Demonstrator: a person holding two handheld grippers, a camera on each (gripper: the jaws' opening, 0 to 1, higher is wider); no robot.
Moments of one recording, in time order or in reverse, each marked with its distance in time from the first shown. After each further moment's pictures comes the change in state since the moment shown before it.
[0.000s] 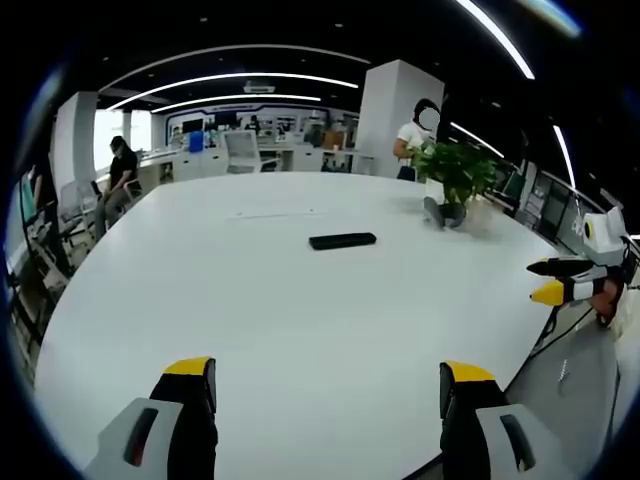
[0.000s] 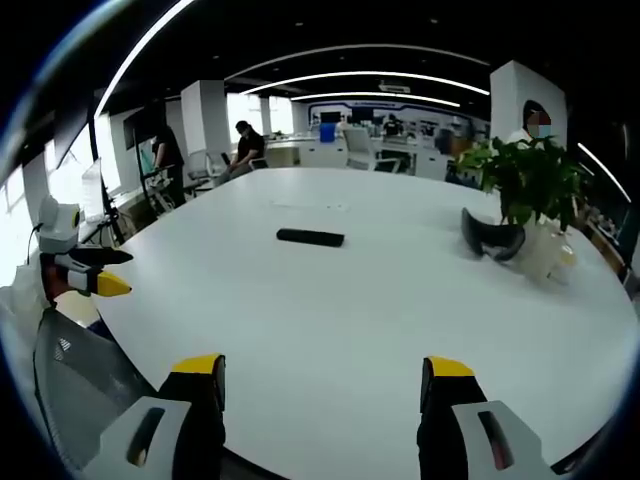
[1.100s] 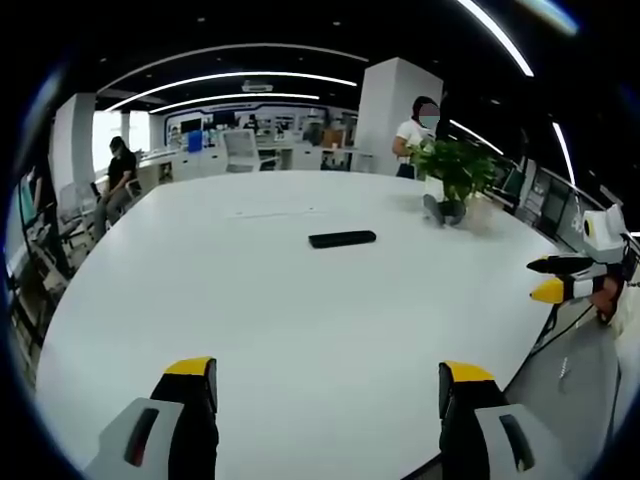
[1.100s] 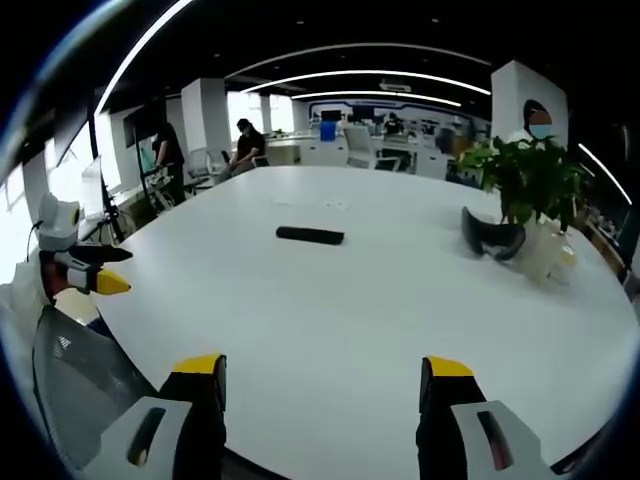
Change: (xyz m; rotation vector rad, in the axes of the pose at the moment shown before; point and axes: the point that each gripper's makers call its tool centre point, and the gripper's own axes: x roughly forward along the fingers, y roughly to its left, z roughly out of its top) left arm 0.000 -0.001 -0.001 0.007 0.007 -0.001; right arm 0.001 -0.001 -0.002 -0.006 0.009 -0.001
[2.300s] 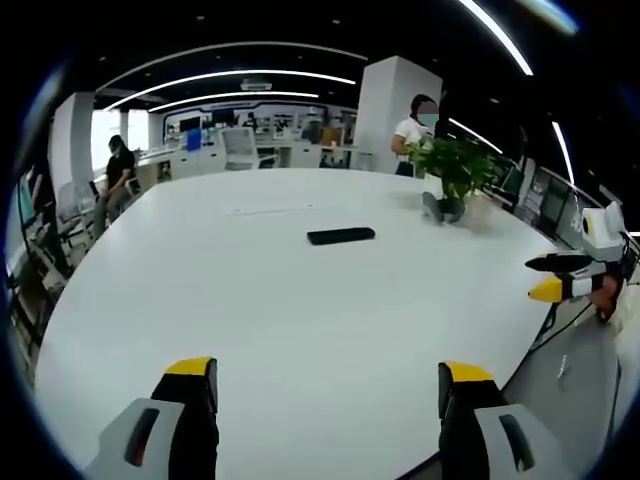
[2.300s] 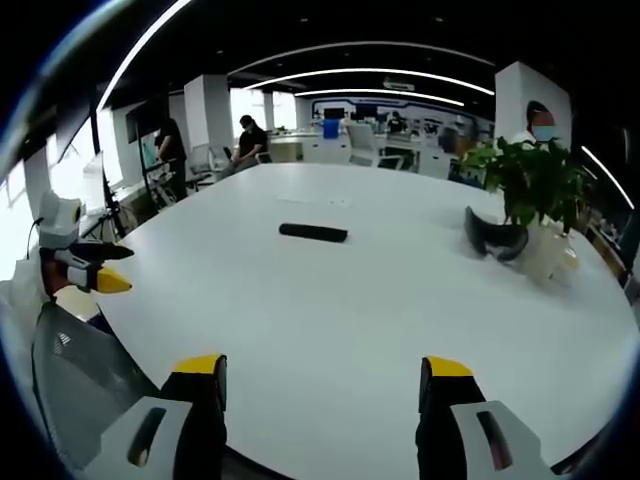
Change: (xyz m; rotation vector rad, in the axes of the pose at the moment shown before) left arm 0.001 0.000 -0.004 -0.001 0.008 -0.006; right arm 0.002 0.003 -0.002 -0.012 0.010 0.008
